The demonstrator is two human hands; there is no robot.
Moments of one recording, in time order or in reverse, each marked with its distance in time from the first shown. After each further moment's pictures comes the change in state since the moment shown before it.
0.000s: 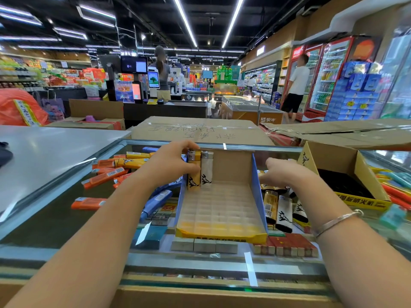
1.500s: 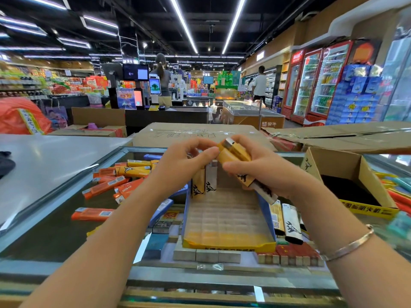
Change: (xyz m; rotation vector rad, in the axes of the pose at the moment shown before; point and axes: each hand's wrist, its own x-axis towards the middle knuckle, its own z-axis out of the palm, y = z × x) left_hand -0.011 0.027 0.007 -0.279 0.139 0.281; right_hand -0.044 -0.035 -0.020 0.947 -0.109 -0.674
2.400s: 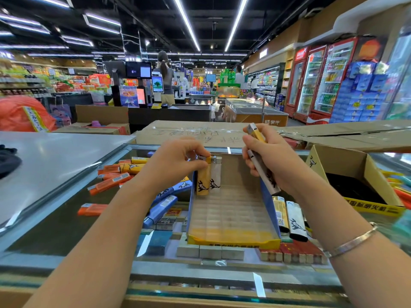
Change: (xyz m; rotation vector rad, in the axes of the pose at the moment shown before) left_hand 0.000 -0.012 -0.021 0.334 -0.059 0.057; right_hand 0.012 0.009 -0.003 0.300 0.276 0.001
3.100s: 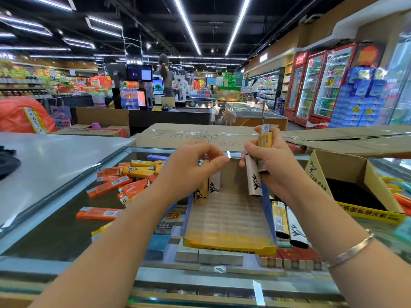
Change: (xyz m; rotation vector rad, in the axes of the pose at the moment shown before) left_hand -0.002 0.021 0.018 -0.088 0.068 0.027; right_hand 0.000 0.000 0.009 0.340 0.094 -0.039
